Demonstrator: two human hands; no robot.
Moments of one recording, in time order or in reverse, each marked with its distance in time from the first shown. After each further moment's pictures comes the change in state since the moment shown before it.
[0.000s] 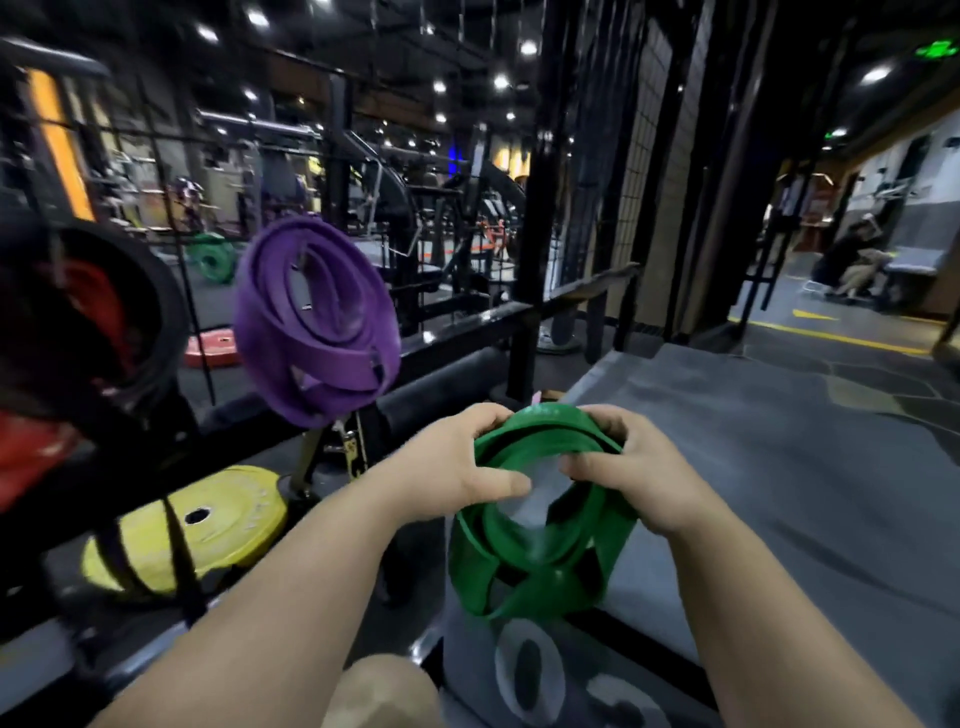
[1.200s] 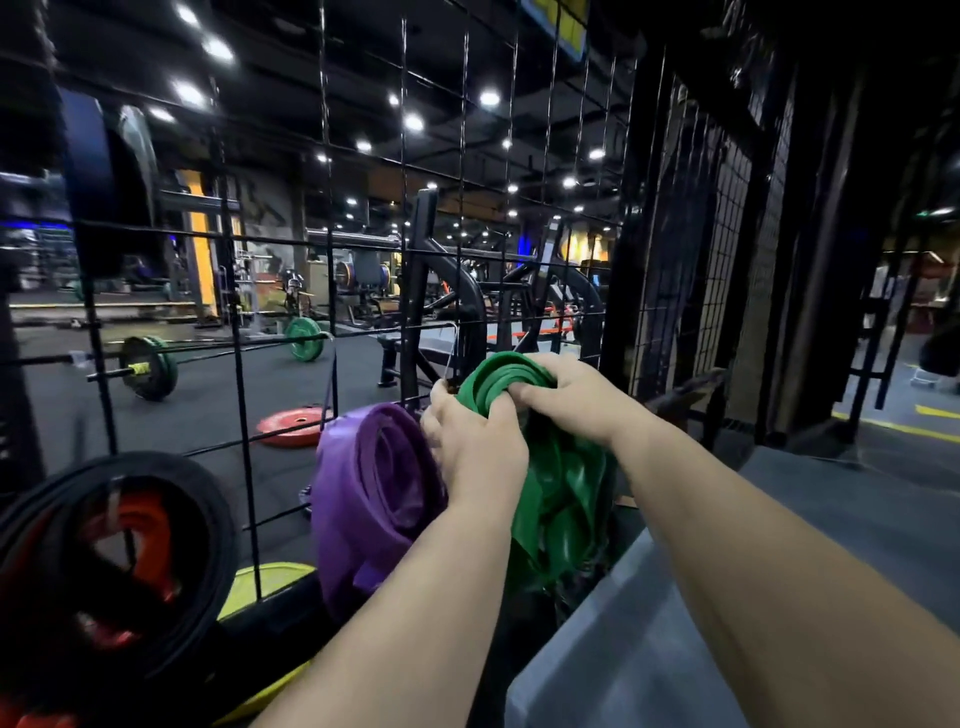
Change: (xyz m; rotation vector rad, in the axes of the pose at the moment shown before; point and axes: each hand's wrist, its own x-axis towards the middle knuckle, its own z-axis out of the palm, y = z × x) left_hand 0.117 0.051 -0.094 -0.399 1.033 -0.253; right_hand 0.238 -0.109 0.021 -0.424 -0.072 -0.227
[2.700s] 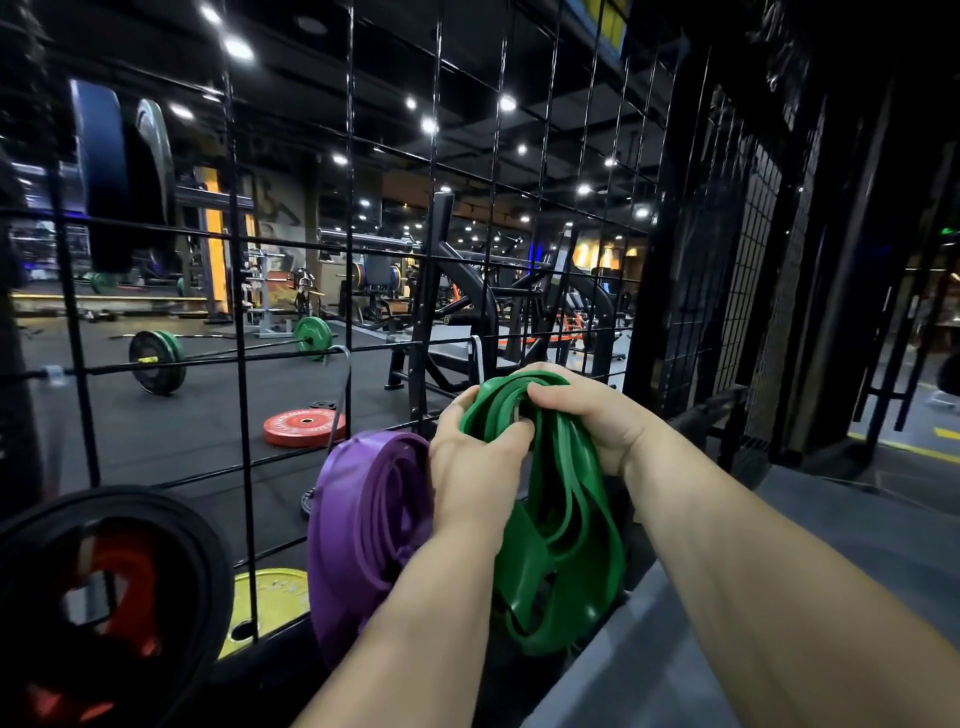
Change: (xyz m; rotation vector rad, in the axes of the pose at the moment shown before) left_hand 0.033 -0.017 -0.012 -0.296 -0.078 -0.008; right_hand 0.034 0.011 0.012 0.847 -0.327 0.145
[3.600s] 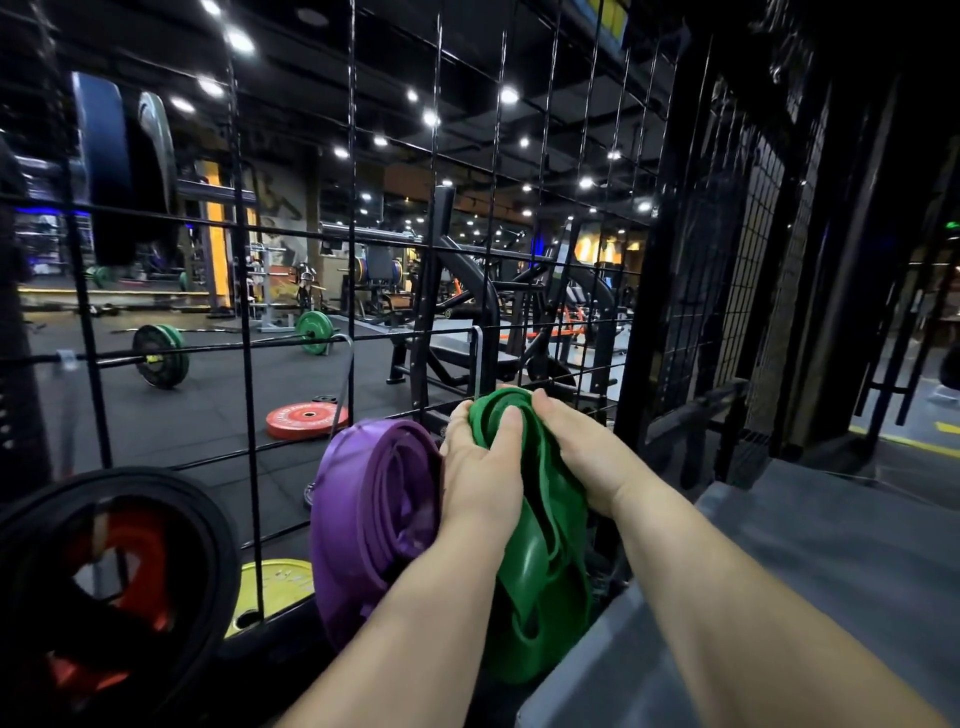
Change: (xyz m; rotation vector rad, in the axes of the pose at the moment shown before) left_hand -0.009 -0.015 -0.002 0.119 -0.075 -0.090; right_hand -0.018 0.041 0.016 -0.152 0.216 -0.023
